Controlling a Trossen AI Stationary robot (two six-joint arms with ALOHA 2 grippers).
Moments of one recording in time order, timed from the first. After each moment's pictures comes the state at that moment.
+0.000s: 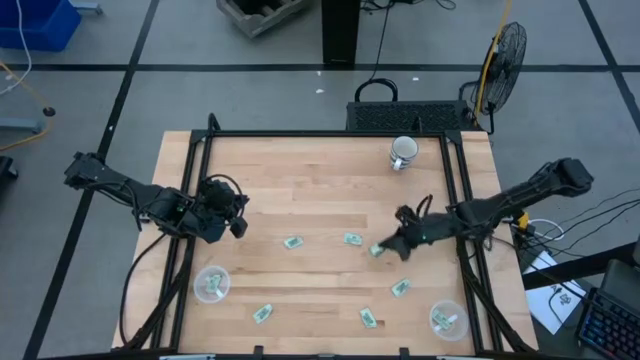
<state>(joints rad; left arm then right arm) -0.40 0.90 0.78 -0.87 -0.80 -0.87 0.34 0.95 0.42 0.00 0.12 1.14</state>
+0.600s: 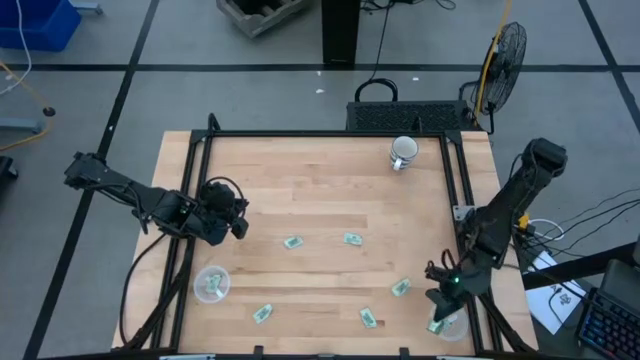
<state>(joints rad) -0.40 0.90 0.72 -0.86 -0.76 -1.01 0.97 1.01 0.42 -0.02 -0.11 2.14</state>
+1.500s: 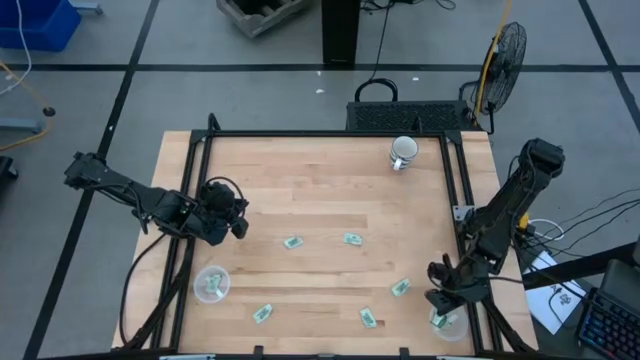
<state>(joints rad) -0.40 0.90 0.72 -0.86 -0.76 -1.03 1.03 1.05 0.43 -0.20 -0.13 2.18</state>
